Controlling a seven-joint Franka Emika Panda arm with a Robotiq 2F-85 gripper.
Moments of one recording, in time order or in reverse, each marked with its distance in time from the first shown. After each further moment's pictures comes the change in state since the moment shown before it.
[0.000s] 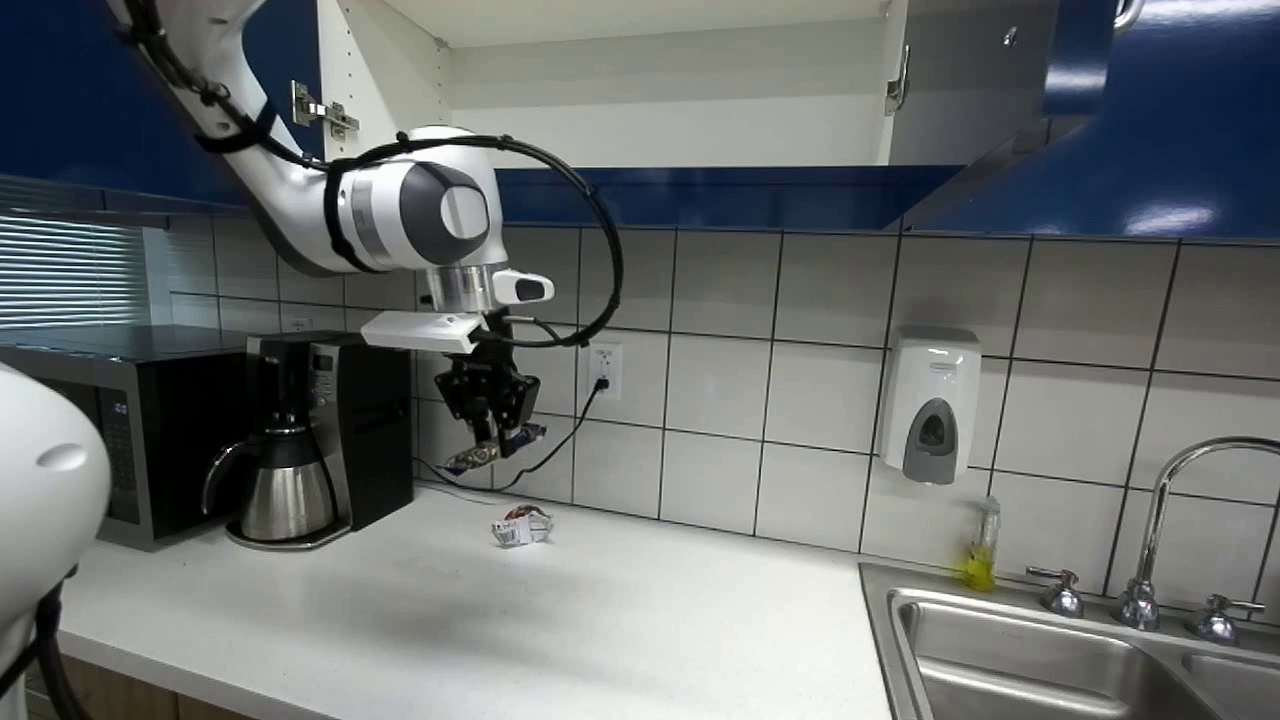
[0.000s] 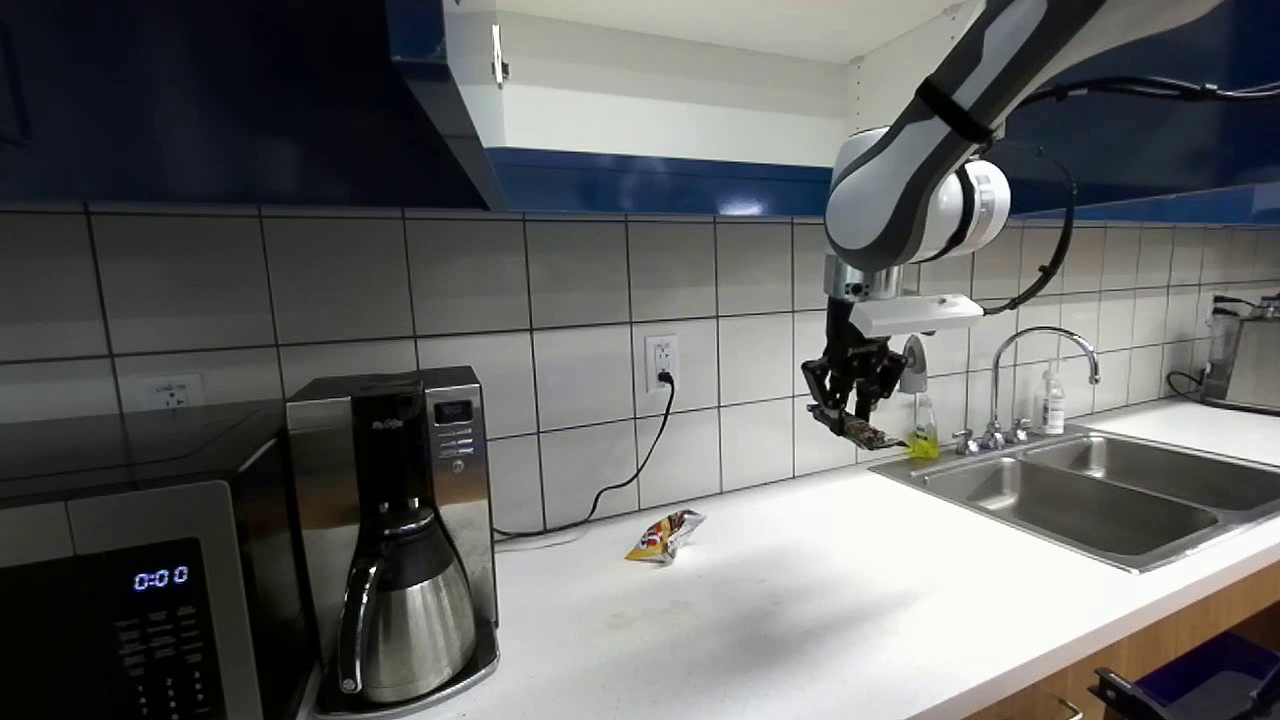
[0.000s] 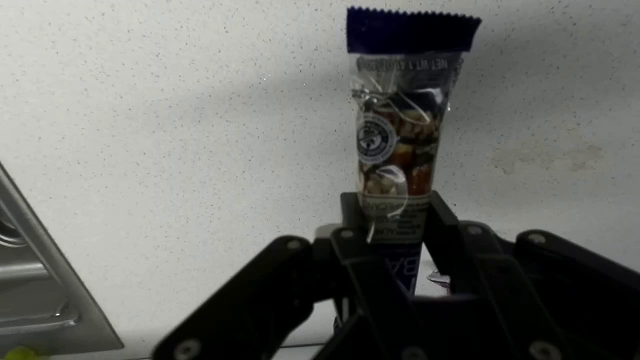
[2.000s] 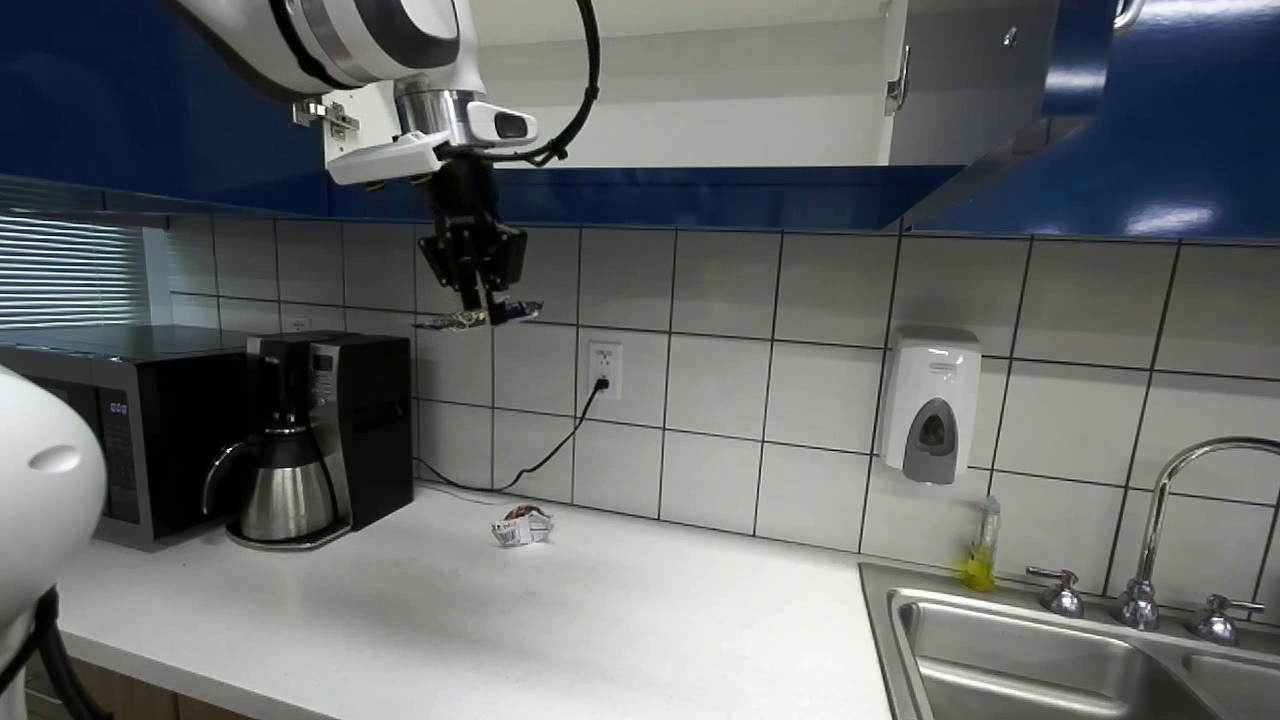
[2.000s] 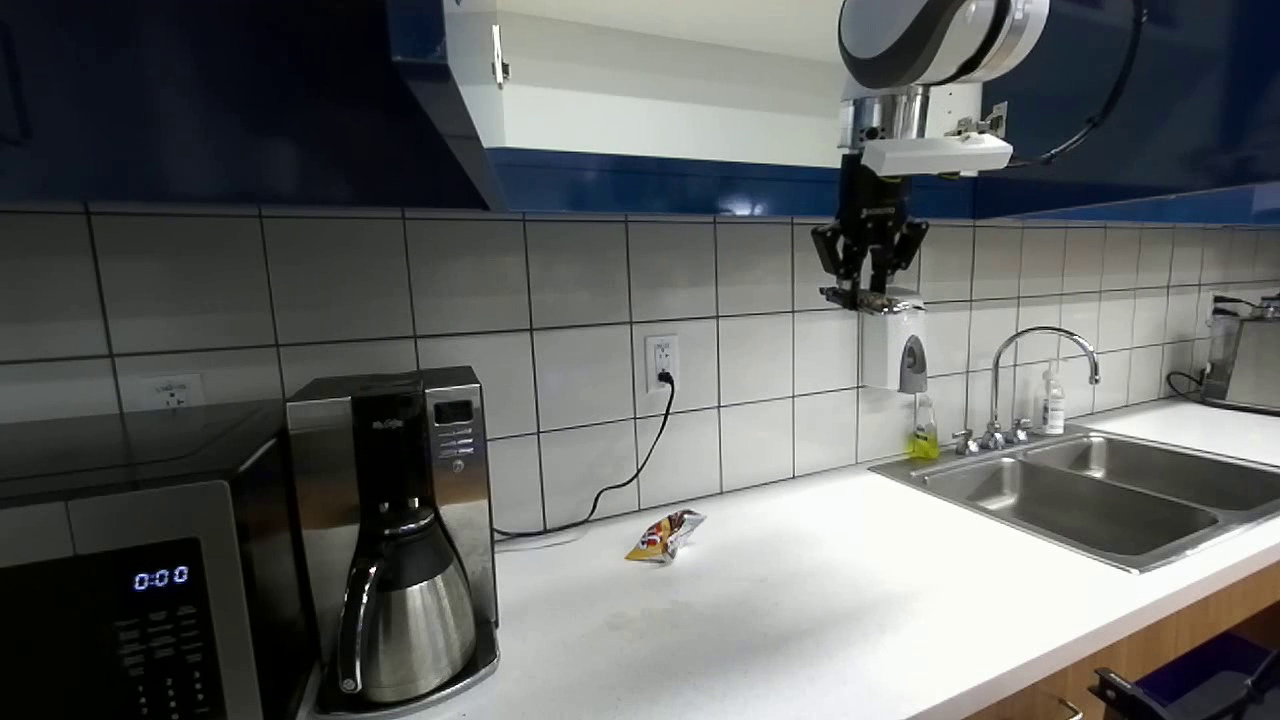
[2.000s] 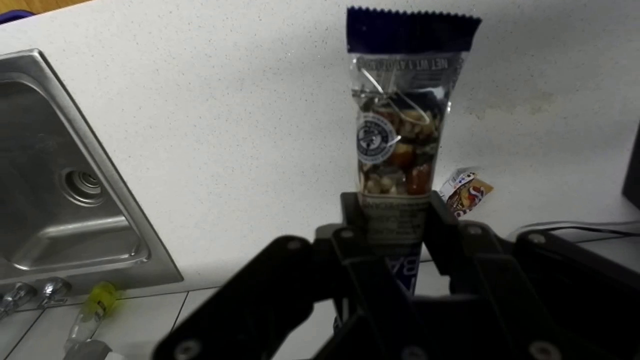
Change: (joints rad) arm -0.015 -0.252 0.042 0.196 0.013 -0.408 0.035
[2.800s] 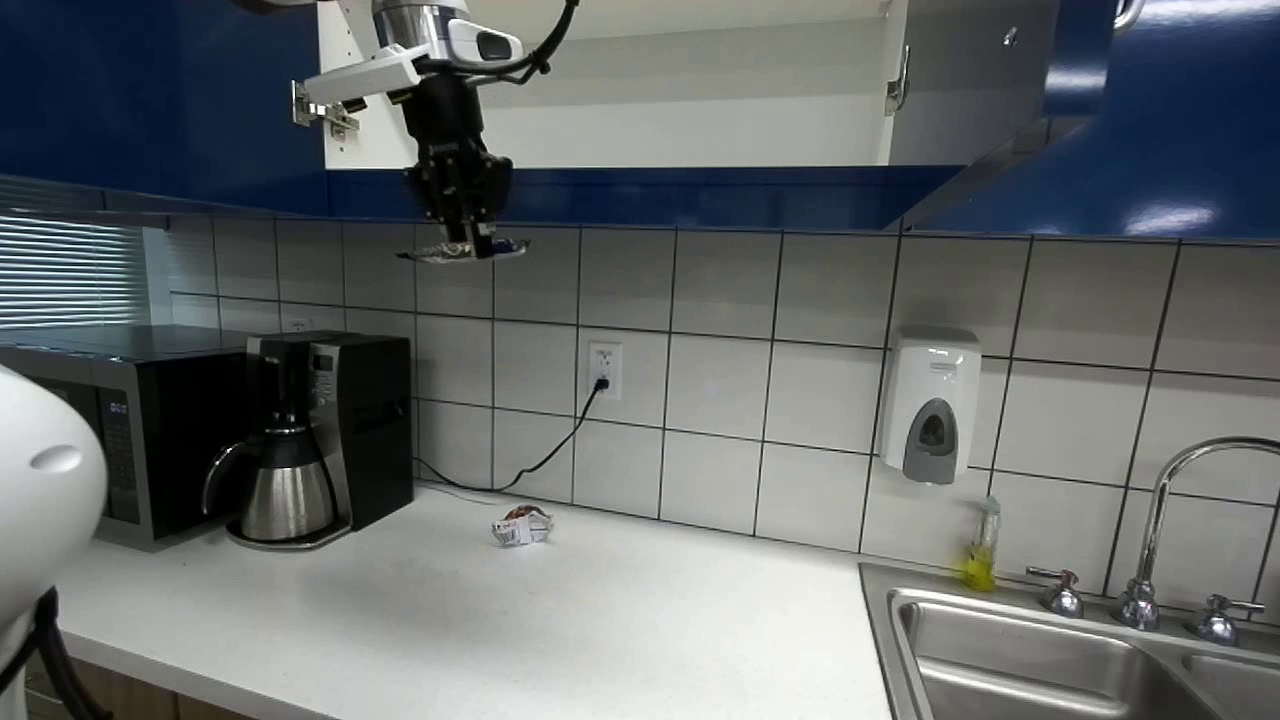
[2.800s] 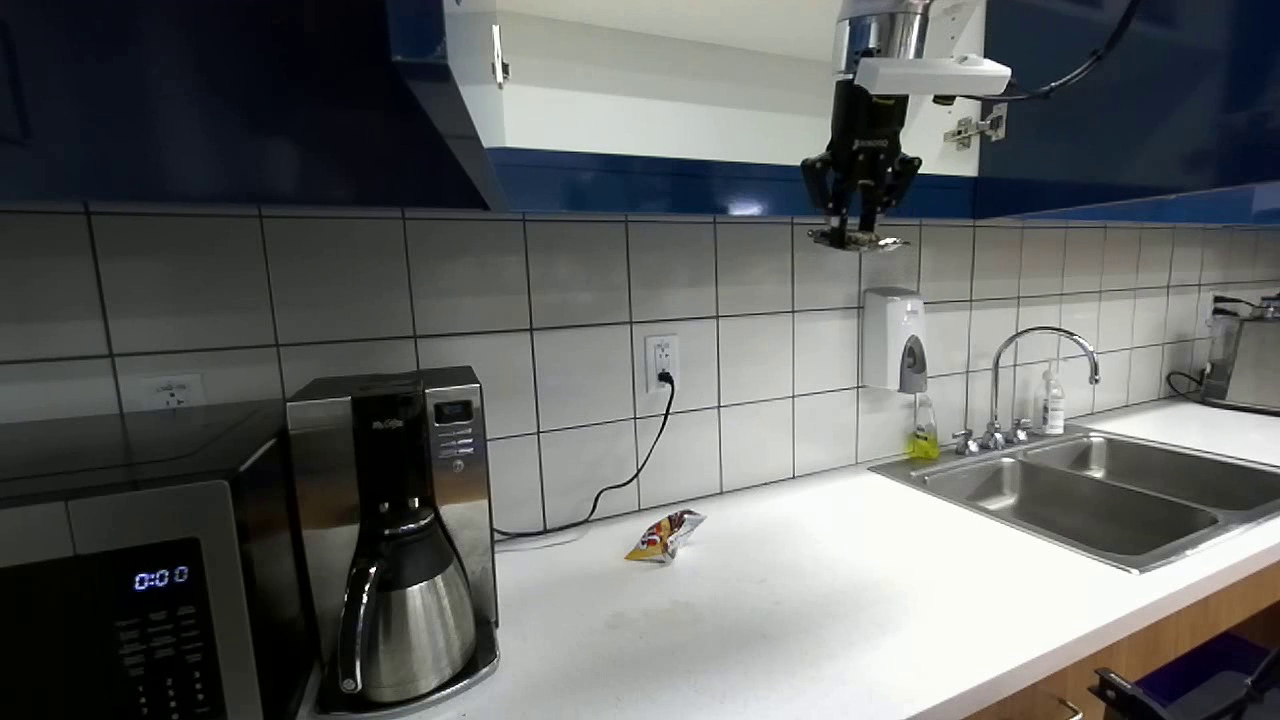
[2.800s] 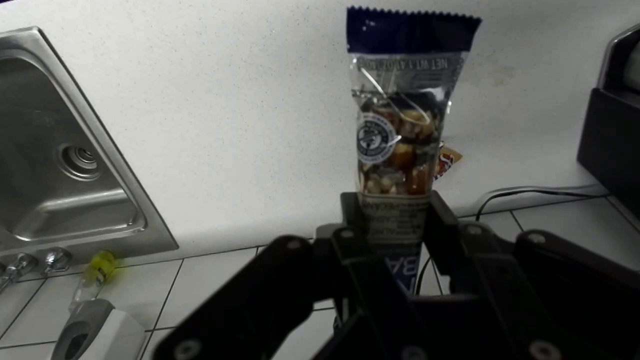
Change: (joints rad) arm 0.003 -0.027 0.027 0.147 0.037 -0.128 0.000
